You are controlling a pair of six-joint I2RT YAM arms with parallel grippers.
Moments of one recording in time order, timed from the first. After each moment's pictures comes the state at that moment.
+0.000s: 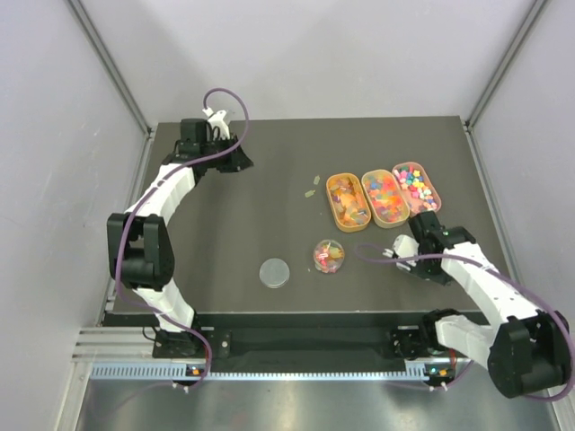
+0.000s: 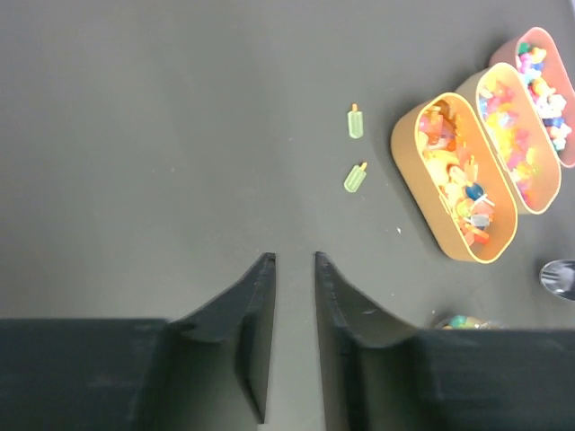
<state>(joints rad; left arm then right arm) -0.10 1.73 1.38 -0.25 0.56 -0.21 0.23 1.05 0.66 -1.08 0.34 -0.82</state>
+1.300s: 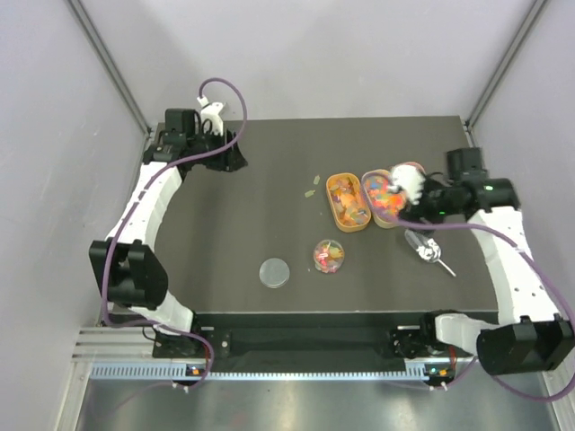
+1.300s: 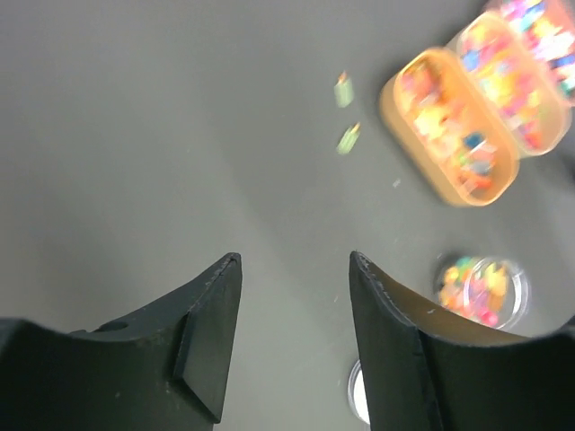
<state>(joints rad) -0.10 1.61 1.53 -0.56 0.55 -0.02 -0.03 1.15 1.28 -1.18 -0.36 -1.04</state>
